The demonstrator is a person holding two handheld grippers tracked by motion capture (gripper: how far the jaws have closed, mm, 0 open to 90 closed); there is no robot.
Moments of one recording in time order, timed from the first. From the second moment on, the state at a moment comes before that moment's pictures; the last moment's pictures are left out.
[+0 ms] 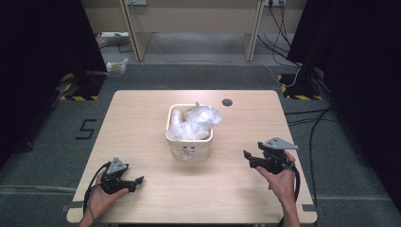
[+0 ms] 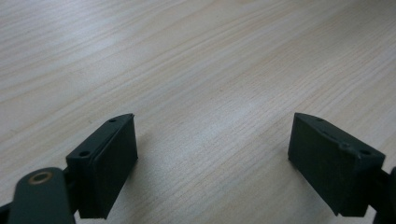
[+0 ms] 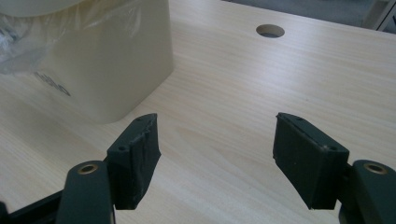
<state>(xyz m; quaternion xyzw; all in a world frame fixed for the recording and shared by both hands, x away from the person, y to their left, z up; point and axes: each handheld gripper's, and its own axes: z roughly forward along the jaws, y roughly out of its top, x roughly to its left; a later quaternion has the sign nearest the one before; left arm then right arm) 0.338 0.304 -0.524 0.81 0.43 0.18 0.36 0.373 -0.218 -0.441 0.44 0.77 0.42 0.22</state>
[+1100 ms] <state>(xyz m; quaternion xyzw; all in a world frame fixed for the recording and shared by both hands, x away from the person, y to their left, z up) 0.338 0.304 -0.524 0.81 0.42 0.18 0.36 0.352 -0.215 -0.473 0.44 0.78 0.40 0.20</state>
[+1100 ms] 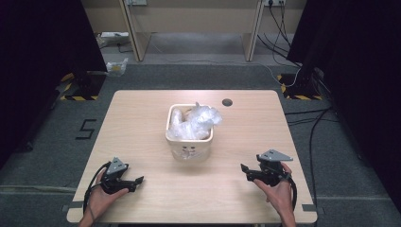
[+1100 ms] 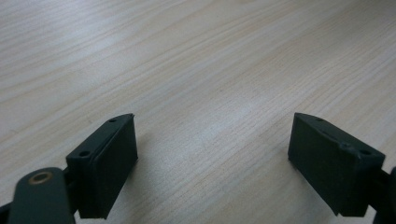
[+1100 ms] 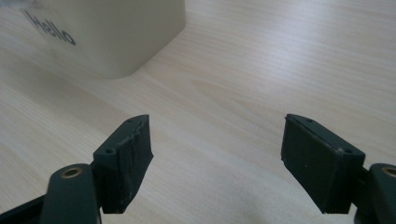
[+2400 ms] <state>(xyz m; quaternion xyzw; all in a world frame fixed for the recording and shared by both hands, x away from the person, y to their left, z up) 0.338 0.304 -0.524 0.81 0.42 0.18 0.36 0.328 -0.214 -0.506 0.46 0.80 0.34 0.20</state>
